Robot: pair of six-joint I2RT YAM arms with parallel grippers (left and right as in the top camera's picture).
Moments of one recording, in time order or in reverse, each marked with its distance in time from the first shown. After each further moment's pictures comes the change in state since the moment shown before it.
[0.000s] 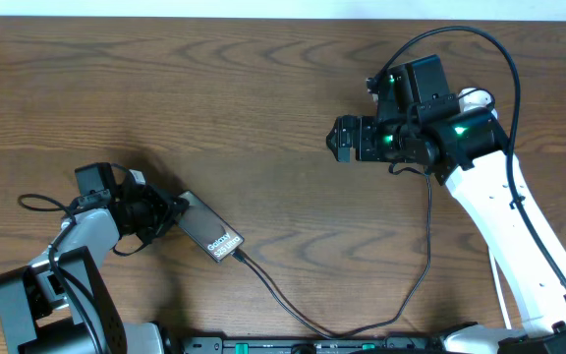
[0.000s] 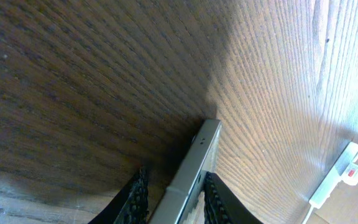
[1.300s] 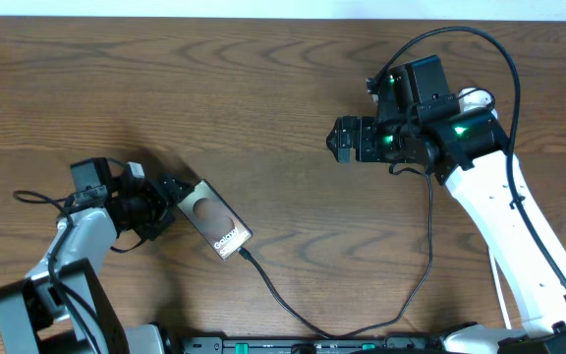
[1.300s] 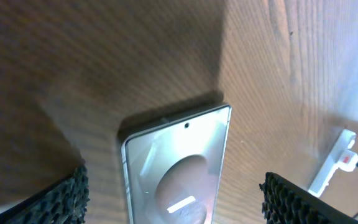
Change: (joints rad) left arm -0.001 -0.058 0.033 -0.059 0.018 0.059; right arm 0.000 0.000 0.000 -0.005 0.000 0.000
